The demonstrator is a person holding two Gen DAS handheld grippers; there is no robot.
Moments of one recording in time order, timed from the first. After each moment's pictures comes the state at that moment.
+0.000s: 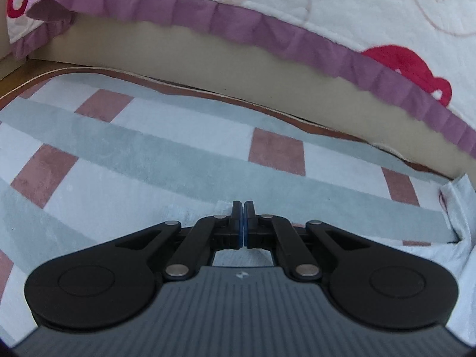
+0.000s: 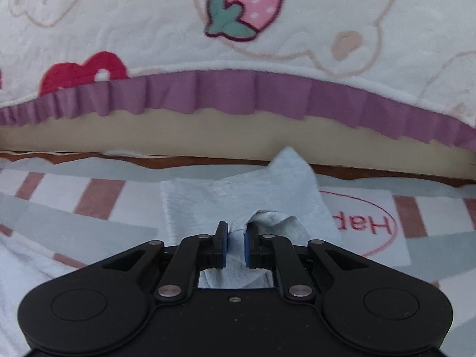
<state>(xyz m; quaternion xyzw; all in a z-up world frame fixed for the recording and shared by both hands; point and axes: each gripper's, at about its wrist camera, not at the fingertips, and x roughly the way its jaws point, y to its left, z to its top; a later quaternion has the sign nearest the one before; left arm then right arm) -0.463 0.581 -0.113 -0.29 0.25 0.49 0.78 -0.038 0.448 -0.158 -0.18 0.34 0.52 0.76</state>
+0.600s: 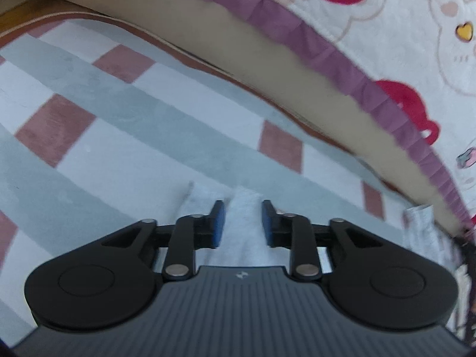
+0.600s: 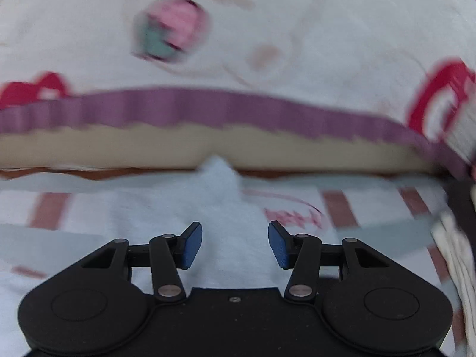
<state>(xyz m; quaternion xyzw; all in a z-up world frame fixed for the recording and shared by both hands) -0.513 0.590 -0.111 -0.42 0.23 0.44 0.76 -0.048 0.437 -0.136 -0.22 0.31 0.45 0.81</state>
